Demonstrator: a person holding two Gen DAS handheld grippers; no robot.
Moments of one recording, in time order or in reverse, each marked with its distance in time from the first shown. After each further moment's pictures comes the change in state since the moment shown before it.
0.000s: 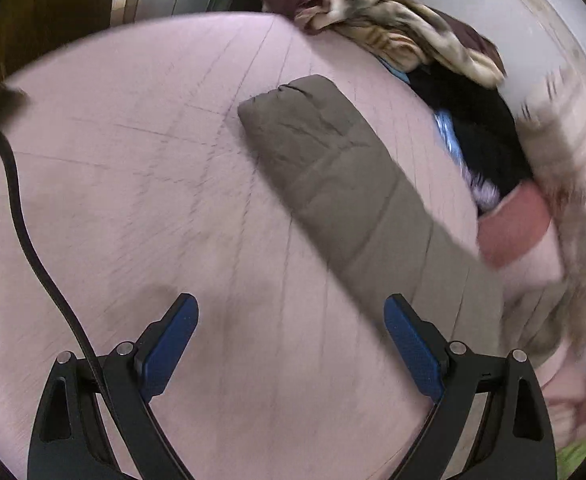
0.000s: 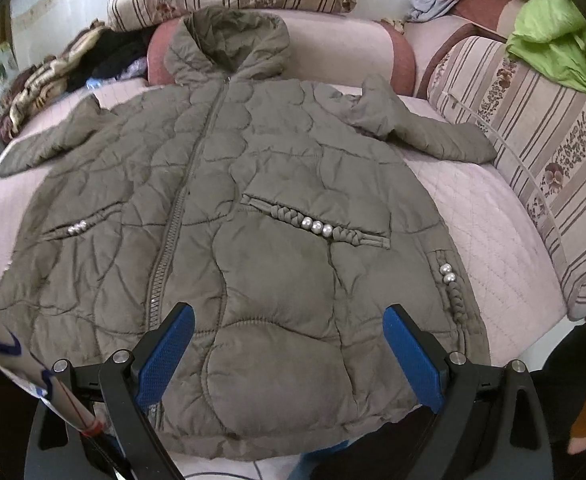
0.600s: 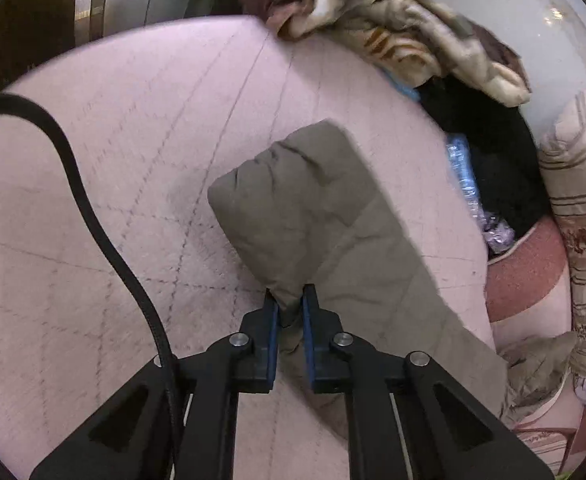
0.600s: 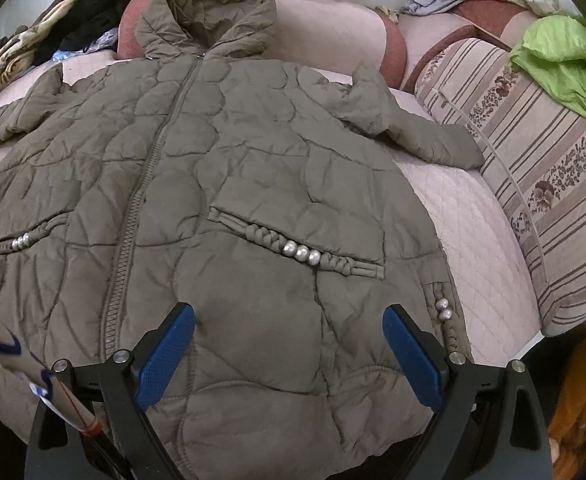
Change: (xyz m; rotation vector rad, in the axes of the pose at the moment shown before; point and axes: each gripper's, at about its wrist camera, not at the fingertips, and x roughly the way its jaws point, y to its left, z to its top) left arm 0.040 -0.053 0.066 0.042 -0.023 0.038; right arm 0.037 0.003 0.031 -0.025 0.060 -0.125
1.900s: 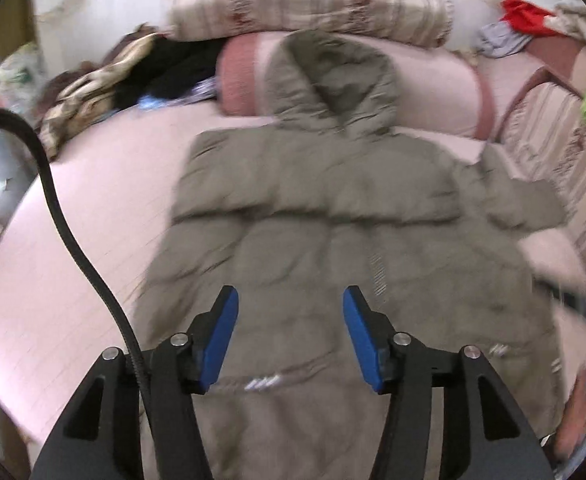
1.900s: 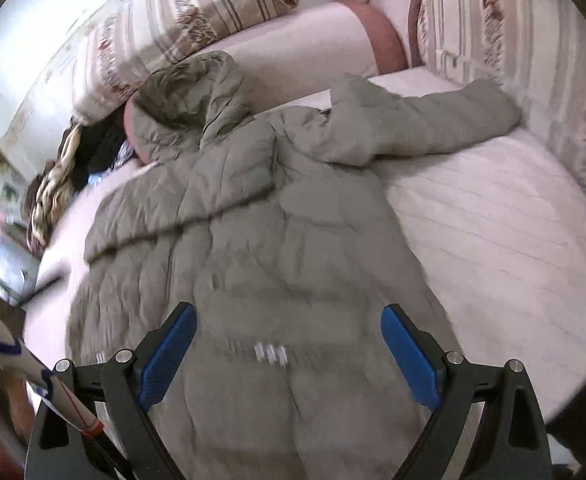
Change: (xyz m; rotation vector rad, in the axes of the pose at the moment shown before) left arm -0.178 -0.187 -0.438 0.913 -0.067 -0.009; right arm 0.041 -0.097 0.075 0.340 -0.046 0.449
